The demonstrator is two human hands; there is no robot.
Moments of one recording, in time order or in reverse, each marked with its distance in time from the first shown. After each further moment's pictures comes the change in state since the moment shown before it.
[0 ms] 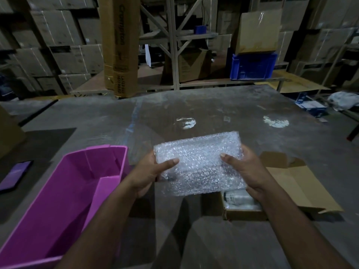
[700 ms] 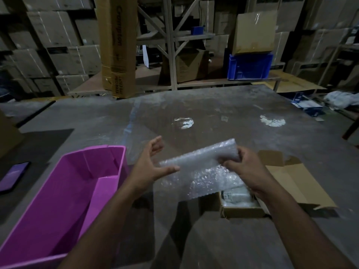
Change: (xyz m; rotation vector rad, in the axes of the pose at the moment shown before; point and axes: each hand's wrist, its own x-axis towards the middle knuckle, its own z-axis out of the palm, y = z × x) left_hand 0.002 -0.009 -0.008 0.456 0.137 0.253; right_hand -0.008 -0.006 -0.008 -0.305 -0.057 -0.118
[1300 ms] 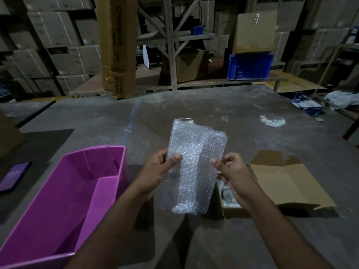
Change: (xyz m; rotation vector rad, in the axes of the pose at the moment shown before) left_hand -0.004 0.014 0.025 -0.382 -0.131 -0.113; right_hand -0.004 0.022 0.032 0.388 0.064 0.147
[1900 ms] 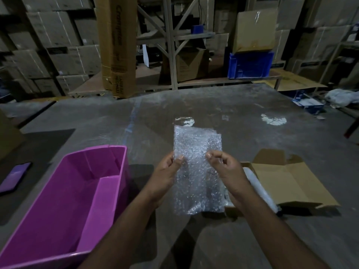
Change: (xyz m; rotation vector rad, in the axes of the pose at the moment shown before) left_hand -0.005 -0.013 0.019 -0.106 0.001 -0.044; right_hand 0.003 0.010 0.016 -0.171 -0.001 -0.116
